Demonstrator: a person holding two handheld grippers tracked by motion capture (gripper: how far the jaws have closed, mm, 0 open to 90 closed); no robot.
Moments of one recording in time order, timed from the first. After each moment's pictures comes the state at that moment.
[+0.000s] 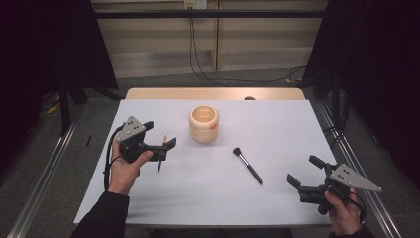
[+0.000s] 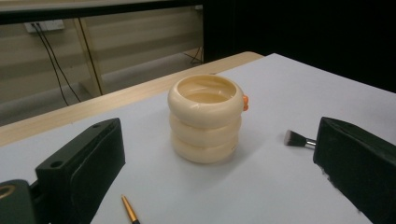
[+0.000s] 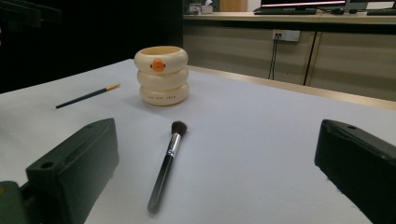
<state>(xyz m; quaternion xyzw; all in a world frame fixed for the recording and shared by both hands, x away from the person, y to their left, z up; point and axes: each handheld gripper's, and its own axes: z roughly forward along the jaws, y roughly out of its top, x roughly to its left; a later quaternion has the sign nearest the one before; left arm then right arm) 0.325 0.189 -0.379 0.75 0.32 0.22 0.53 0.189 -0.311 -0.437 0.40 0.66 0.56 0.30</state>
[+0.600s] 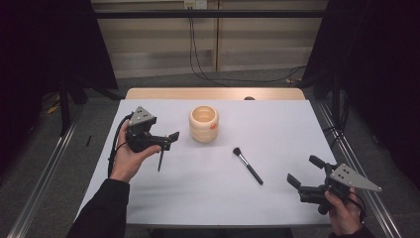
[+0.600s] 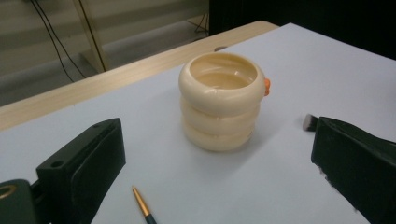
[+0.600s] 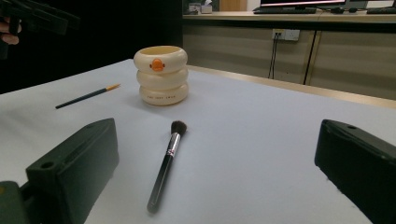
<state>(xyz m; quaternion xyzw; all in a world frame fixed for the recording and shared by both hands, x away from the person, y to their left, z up) 0.359 0.178 -0.377 0.79 0.35 0.19 0.47 0.189 -0.311 -0.438 0.40 0.66 0.56 0.30</state>
